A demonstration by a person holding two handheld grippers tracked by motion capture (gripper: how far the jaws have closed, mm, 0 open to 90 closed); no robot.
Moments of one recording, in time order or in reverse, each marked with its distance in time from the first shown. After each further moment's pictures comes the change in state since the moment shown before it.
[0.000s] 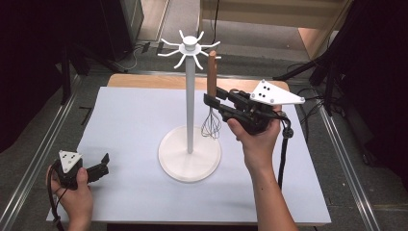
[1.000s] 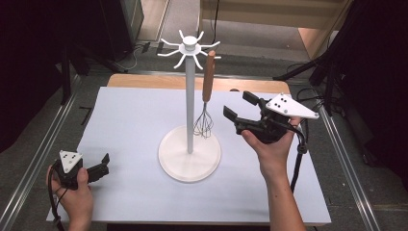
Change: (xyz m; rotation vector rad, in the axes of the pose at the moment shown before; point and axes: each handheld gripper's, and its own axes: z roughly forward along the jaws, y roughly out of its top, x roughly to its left) left arm -0.001 0.000 0.000 0.001 0.007 0.007; right arm -0.016 -0.031 -0.035 0.078 -0.259 0.046
